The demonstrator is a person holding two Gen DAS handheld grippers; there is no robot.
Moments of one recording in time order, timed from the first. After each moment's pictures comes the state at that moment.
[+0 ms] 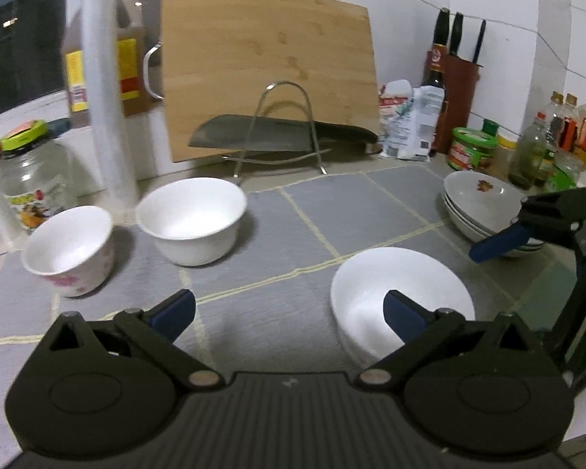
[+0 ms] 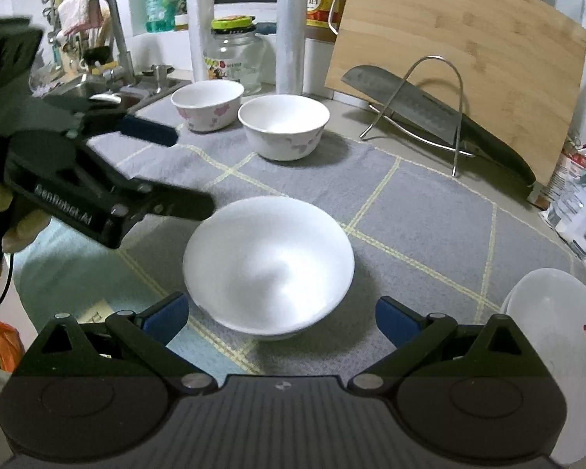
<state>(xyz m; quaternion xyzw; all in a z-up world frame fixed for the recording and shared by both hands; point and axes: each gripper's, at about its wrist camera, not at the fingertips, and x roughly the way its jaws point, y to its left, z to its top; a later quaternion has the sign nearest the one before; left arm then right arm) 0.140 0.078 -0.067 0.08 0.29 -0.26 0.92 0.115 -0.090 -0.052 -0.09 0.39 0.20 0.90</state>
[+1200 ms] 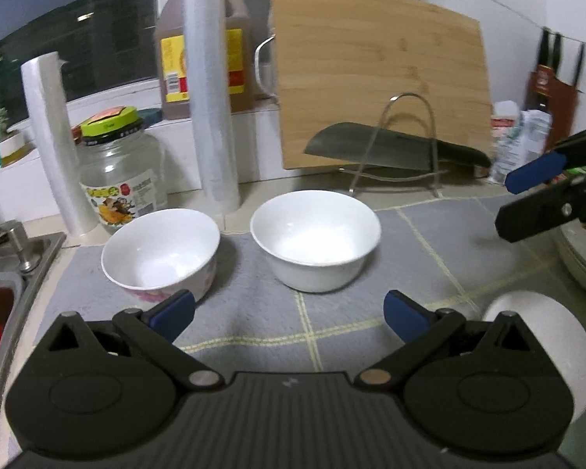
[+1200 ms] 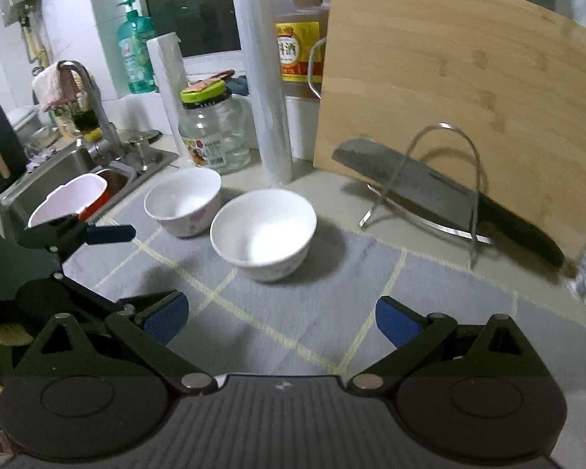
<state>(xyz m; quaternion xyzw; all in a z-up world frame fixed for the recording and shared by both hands) 0.200 0.107 -0.074 0.06 0.28 -0.13 0.95 0.245 -0.091 -0.009 -0.04 0.37 0.24 0.90</state>
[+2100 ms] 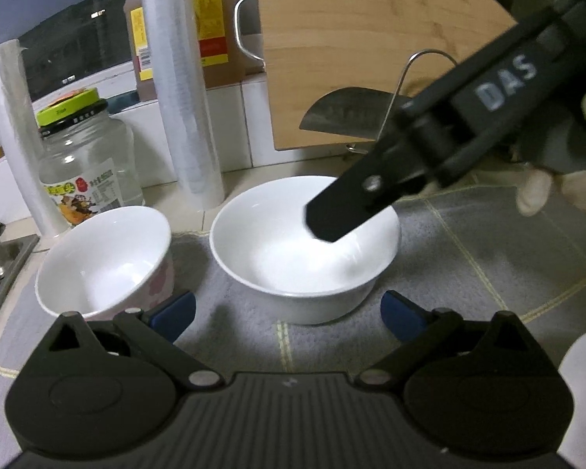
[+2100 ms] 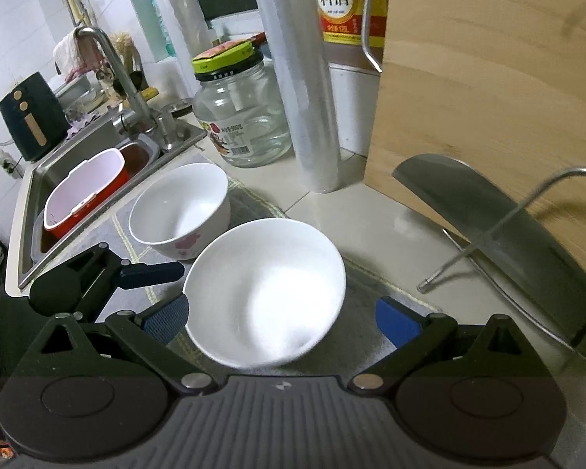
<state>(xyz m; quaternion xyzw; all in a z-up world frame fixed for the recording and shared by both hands) 0.254 0.067 -0.106 0.08 0.30 -0.11 0.94 0.373 -0.047 -0.051 -0.05 0.42 0.35 0.84</state>
